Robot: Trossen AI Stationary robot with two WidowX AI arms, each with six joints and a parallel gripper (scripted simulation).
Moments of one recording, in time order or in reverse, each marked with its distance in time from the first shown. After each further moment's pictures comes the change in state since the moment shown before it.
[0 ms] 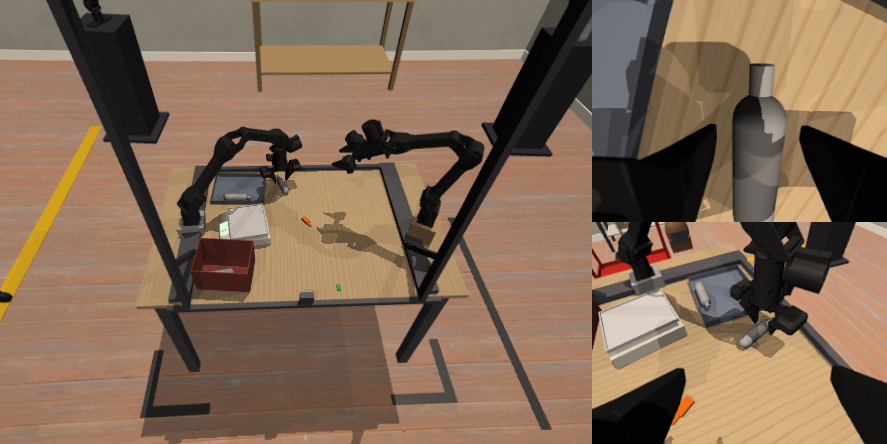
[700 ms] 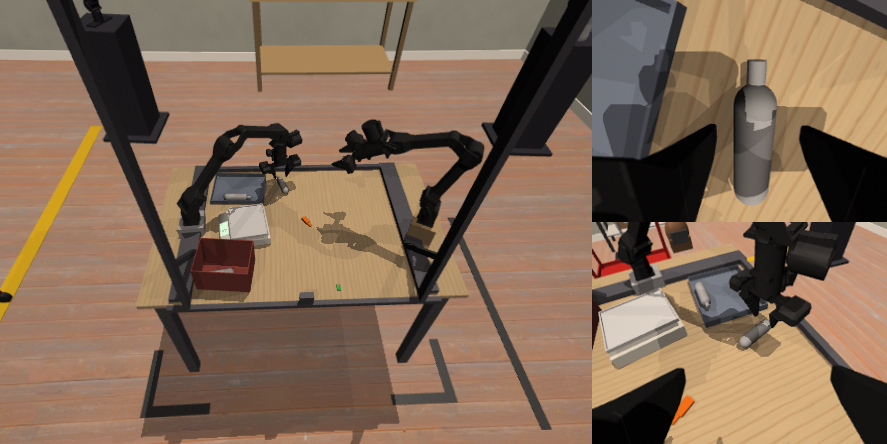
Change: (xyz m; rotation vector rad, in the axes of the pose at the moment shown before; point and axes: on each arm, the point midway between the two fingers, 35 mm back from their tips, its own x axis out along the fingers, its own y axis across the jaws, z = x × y) left arm -0.026 0.000 0.000 0.000 -0.001 -0.002; right arm 0.000 0.000 0.000 0.000 0.000 0.000
